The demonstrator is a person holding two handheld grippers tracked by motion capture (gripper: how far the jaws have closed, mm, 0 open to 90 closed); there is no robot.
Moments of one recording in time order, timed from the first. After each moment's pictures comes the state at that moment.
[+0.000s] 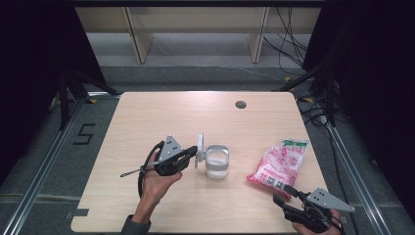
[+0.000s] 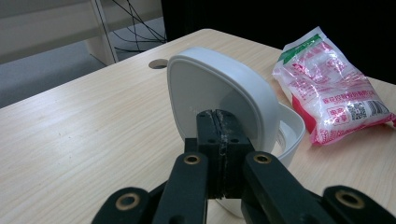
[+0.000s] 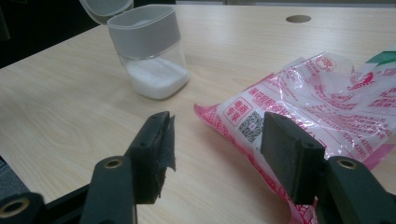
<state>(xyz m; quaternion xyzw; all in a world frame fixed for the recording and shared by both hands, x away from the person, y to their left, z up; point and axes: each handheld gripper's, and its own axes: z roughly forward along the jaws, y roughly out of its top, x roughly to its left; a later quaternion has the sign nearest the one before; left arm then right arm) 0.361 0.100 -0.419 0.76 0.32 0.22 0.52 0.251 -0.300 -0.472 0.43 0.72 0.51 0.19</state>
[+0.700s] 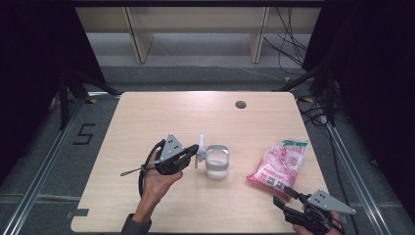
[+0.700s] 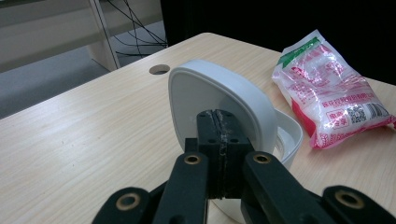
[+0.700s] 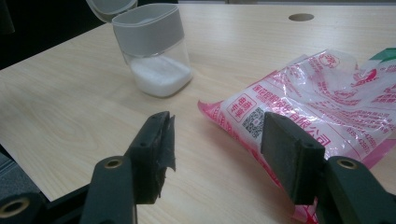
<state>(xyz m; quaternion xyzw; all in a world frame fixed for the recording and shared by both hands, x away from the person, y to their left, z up) 0.360 0.096 -0.413 0.76 0.31 0.21 0.52 0.245 -0.299 -0.473 0.44 0.72 0.51 0.18</state>
